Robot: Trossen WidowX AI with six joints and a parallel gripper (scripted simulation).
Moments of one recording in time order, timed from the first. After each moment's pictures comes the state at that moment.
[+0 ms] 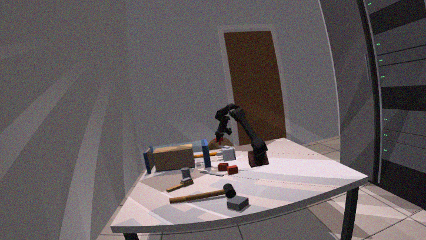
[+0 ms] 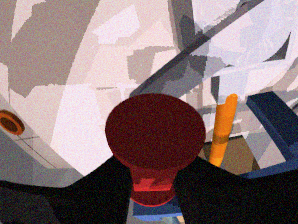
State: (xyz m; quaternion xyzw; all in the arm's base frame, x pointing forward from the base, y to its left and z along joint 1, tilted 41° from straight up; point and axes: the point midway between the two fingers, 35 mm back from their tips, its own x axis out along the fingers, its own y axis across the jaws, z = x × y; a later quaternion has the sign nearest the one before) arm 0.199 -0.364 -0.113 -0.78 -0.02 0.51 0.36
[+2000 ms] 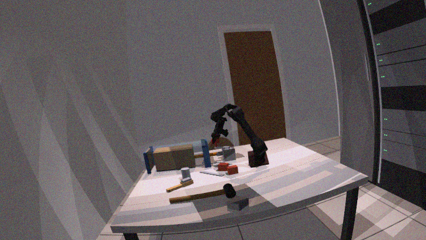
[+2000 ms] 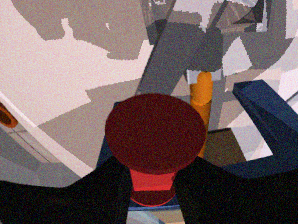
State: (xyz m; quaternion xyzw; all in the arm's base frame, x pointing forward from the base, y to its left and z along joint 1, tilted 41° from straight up) arm 0.235 -0.340 -0.089 -0.79 -0.03 0.50 0.35
